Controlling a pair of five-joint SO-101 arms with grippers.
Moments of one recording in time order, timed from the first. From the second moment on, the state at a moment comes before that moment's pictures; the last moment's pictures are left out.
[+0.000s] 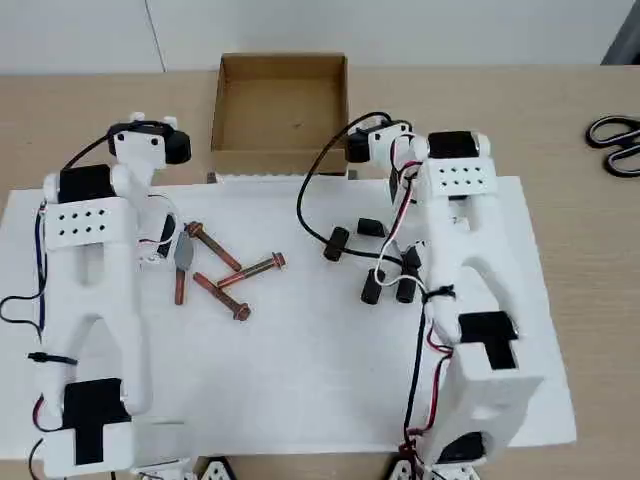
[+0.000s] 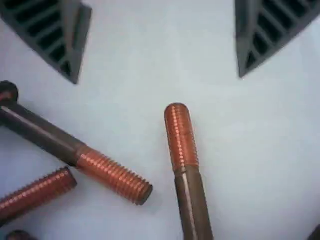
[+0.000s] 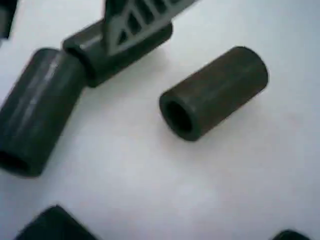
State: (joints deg) left arm -12.0 -3.9 6.1 94.5 -11.6; right arm -7.6 17.3 -13.5 91.0 24.2
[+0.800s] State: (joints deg) left arm -12.0 -3.7 6.1 94.5 -11.6; right arm -8.0 29.2 -15.0 85.5 23.3
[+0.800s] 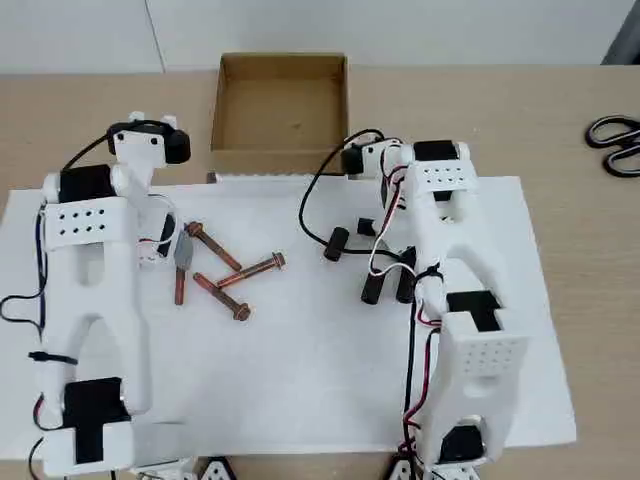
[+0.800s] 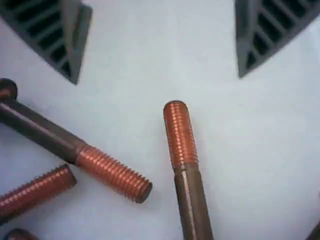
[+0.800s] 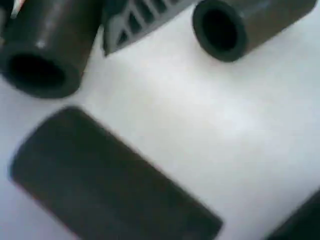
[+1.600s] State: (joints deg) left arm -12.0 -3.7 9.8 92.4 -11.6; right arm -8.4 27.1 -18.5 89.4 23.0
